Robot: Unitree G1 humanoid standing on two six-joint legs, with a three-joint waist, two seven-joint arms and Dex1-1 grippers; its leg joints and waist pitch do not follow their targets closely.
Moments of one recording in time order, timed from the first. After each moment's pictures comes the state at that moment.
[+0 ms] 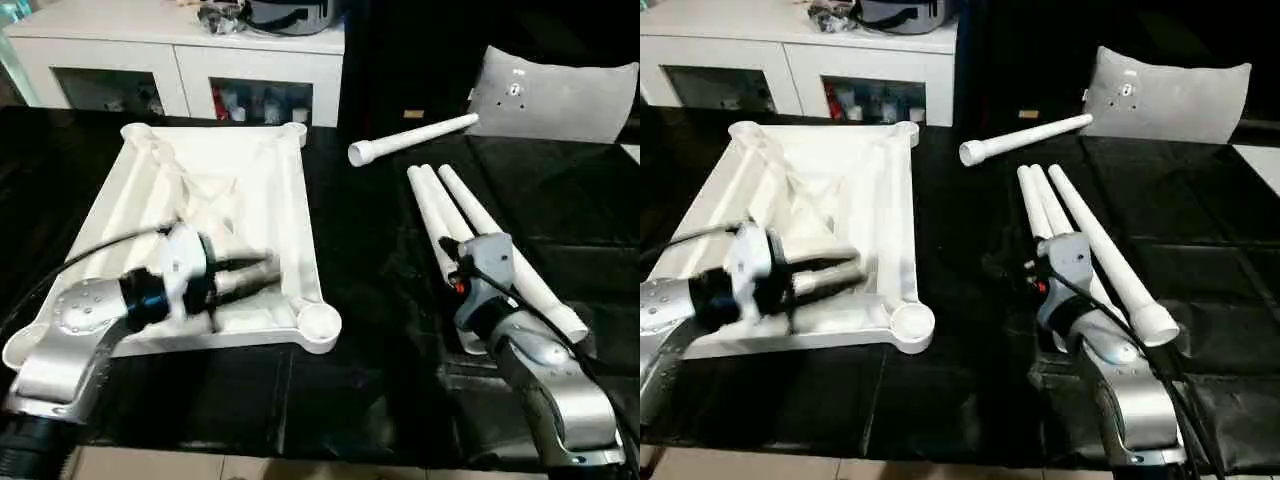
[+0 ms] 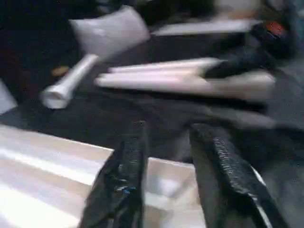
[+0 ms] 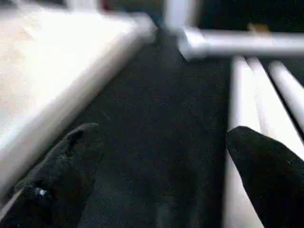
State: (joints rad) left arm -0.20 0.53 -0.03 -0.06 -0.36 0.13 -0.88; right arm -0.12 -0.25 0.01 -0.21 0.18 0.57 0.27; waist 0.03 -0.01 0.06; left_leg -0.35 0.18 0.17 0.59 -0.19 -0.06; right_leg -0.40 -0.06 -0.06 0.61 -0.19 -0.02
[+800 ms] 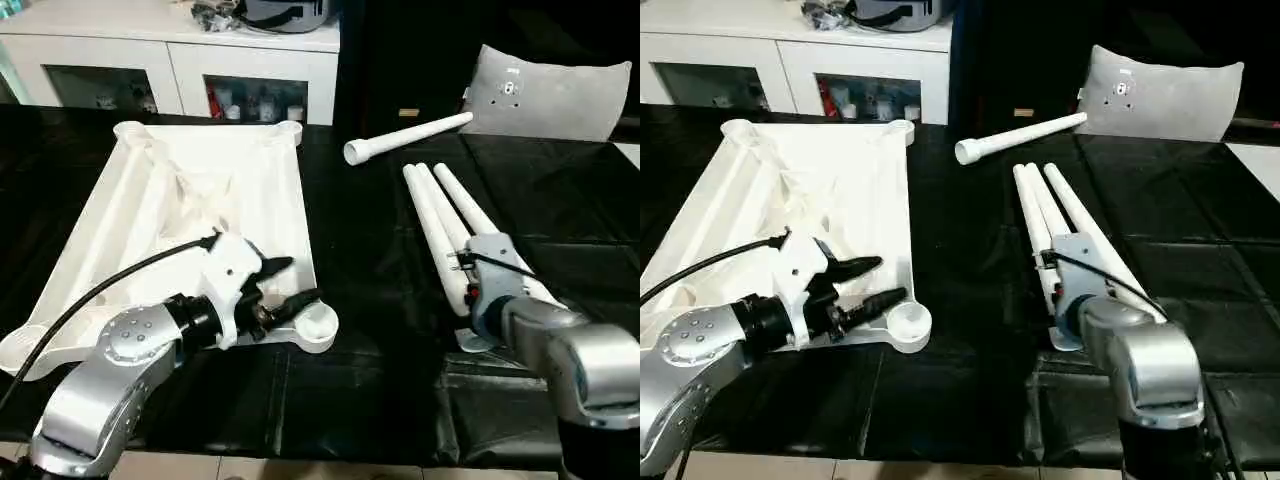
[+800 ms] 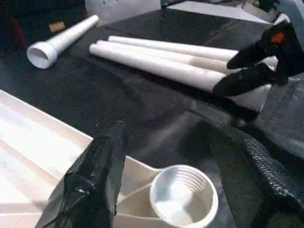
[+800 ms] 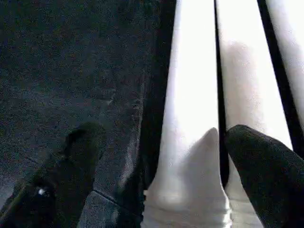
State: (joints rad) left arm -0.12 0.48 -0.13 -0.44 -0.36 0.59 -0.63; right arm -0.32 -0.27 -0.07 -0.35 0.14 1.40 0.13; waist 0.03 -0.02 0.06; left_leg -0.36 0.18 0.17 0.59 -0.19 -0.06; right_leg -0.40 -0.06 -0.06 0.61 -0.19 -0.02
